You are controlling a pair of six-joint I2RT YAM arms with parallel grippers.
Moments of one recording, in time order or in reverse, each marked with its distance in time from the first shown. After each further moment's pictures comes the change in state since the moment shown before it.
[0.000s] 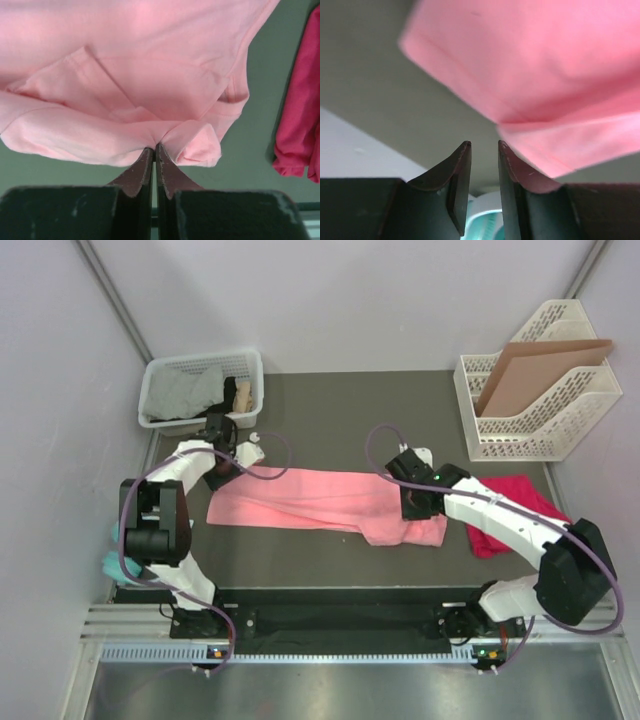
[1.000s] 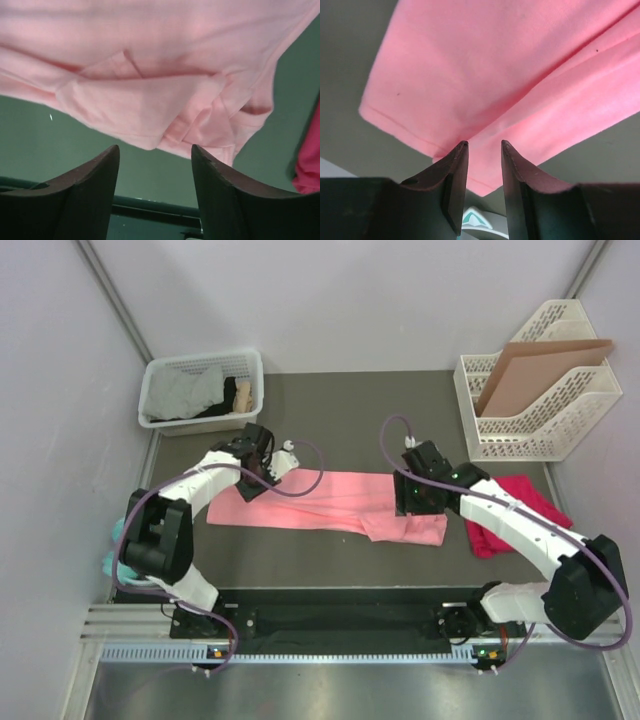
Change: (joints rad) left arm -0.262 -0.096 -0.045 0.004 0.057 -0.194; right arm -0.101 -0.061 0.020 0.063 -0.183 -0.096
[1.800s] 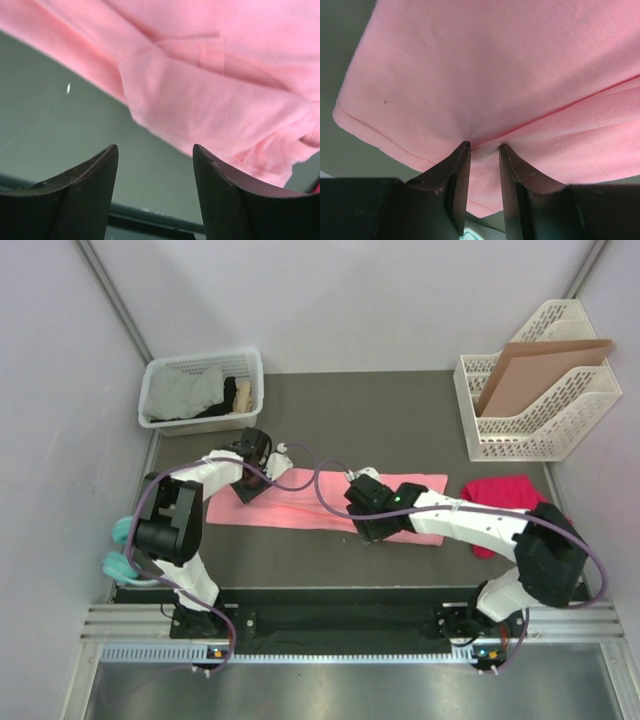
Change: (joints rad) left arm 0.058 0.143 -0.026 0.110 -0.045 -0.042; right arm 0.364 0.187 -0.003 0.070 0.129 -0.040
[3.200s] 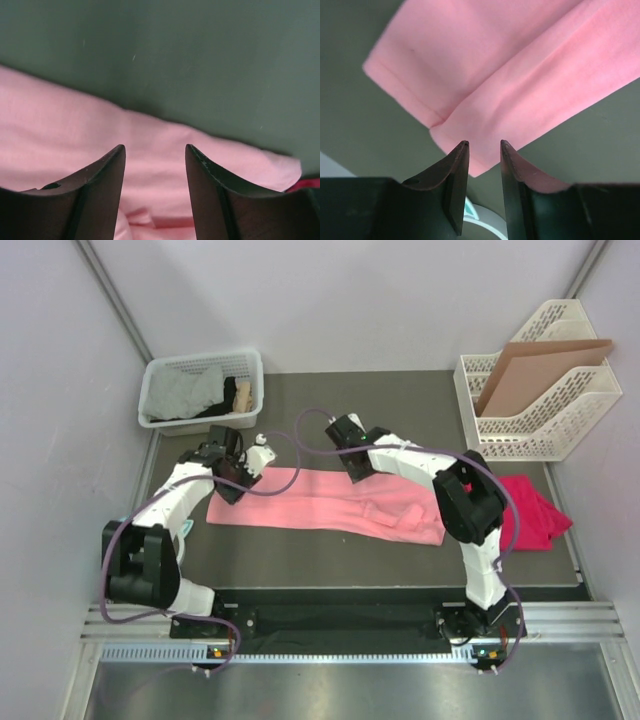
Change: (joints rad) left arm 0.104 -0.340 -0.061 -0.108 0.194 0.024; right arm -0.229 0.549 0.528 0.037 0.178 -0.240
